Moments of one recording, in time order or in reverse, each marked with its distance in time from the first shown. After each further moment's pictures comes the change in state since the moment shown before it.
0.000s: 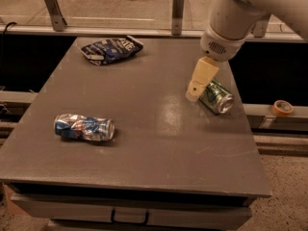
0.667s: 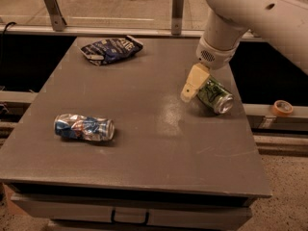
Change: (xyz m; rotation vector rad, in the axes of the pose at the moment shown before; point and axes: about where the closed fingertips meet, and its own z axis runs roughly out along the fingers) arm 0.002 -0.021 0.058 -0.037 0.061 0.198
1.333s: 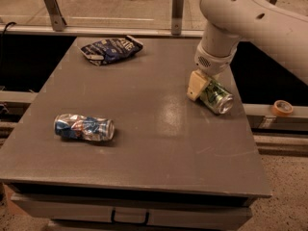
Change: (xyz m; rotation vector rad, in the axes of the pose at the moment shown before) arm 0.007 -0.003 0.021 0.013 0.038 0.099
